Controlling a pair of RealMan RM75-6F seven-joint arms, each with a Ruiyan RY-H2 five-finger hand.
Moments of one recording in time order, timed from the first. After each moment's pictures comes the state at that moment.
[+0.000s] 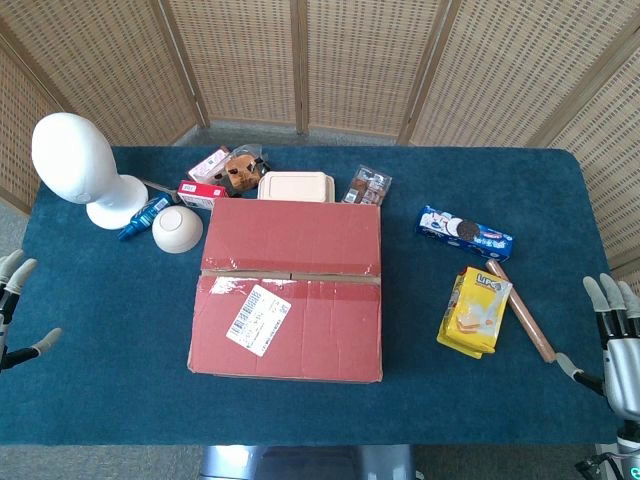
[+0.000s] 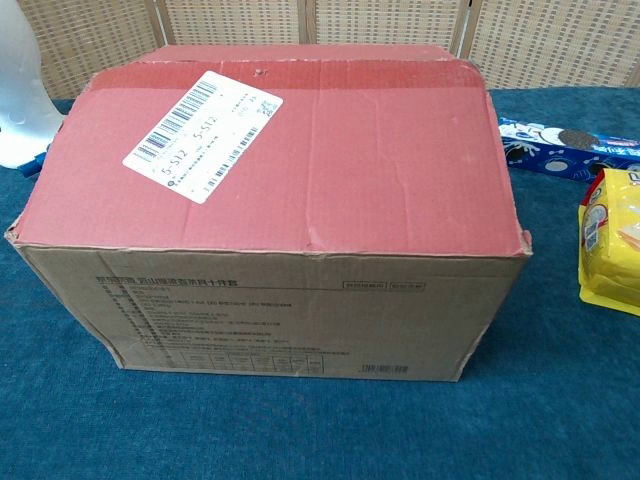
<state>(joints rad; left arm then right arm) -0.09 -1.11 -0.06 -1.51 1.59 1.62 -0.15 0.00 -1.08 0.11 -1.67 -1.58 1.67 -0.08</state>
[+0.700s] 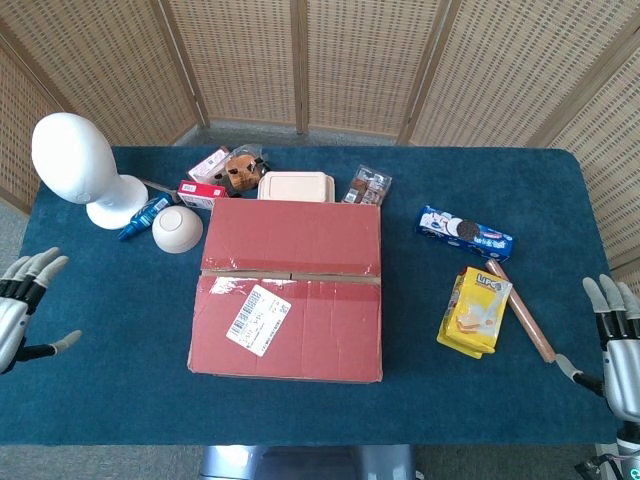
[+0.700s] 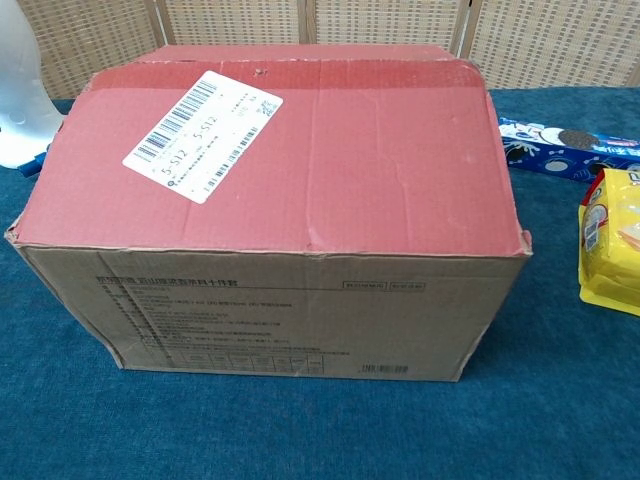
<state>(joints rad) -0.19 -0.95 -0.03 -1.63 1.62 1.42 -0.33 0.00 -1.08 0.10 -1.69 -1.58 1.67 -0.08</state>
